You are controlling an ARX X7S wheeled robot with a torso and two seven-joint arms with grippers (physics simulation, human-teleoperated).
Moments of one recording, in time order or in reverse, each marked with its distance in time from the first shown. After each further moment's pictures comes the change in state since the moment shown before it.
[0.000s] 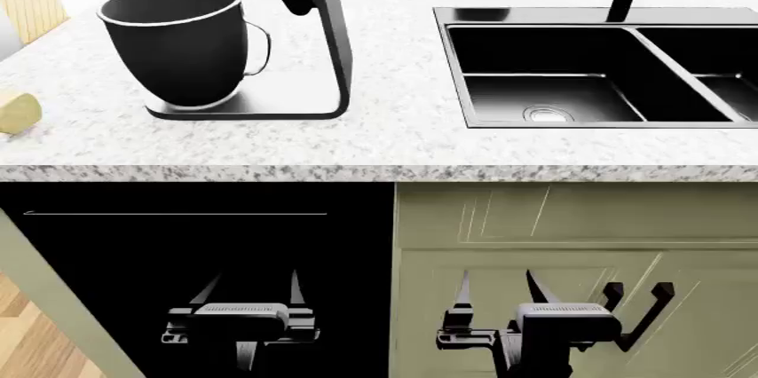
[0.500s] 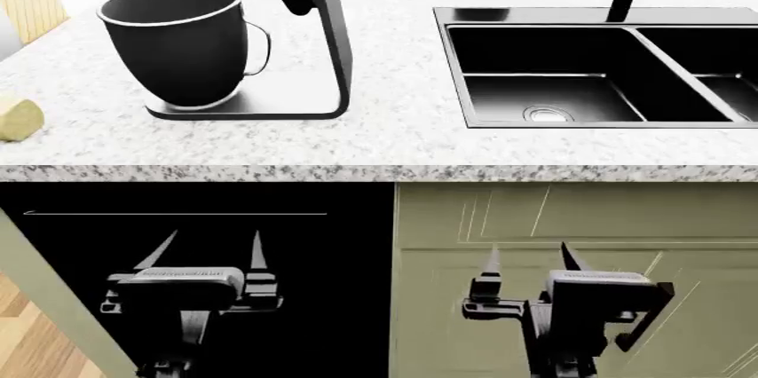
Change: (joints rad) left arm -0.003 -0.128 -0.023 0.414 -0.100 -0.348 -0.045; right arm 0.039 0.093 -0.012 -0.242 0.039 0.259 0.098
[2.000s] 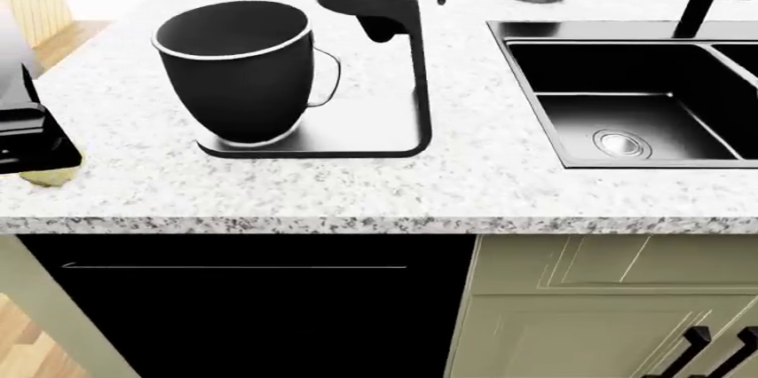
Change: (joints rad) left arm -0.311 -1.101 -0.032 0.280 -1.169 -0.055 -0.846; right arm -0.119 0.644 1.262 -0.787 1.178 0.706 0.643
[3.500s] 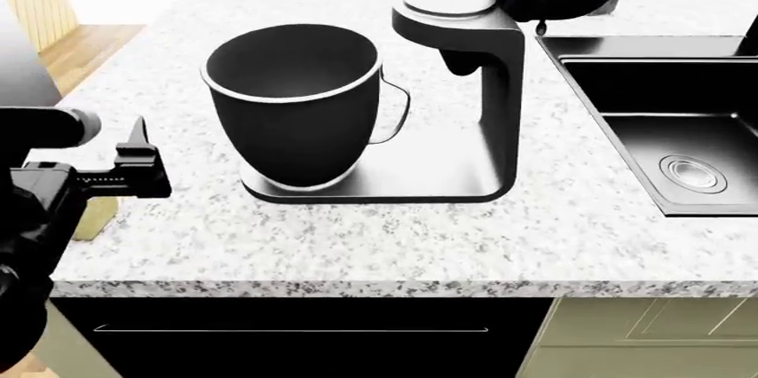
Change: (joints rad) left arm -0.201 0.214 0.294 -0.202 0.155 -0.115 0.214; right arm -0.109 -0.049 -0.104 0.014 -0.100 -0.232 -0.090
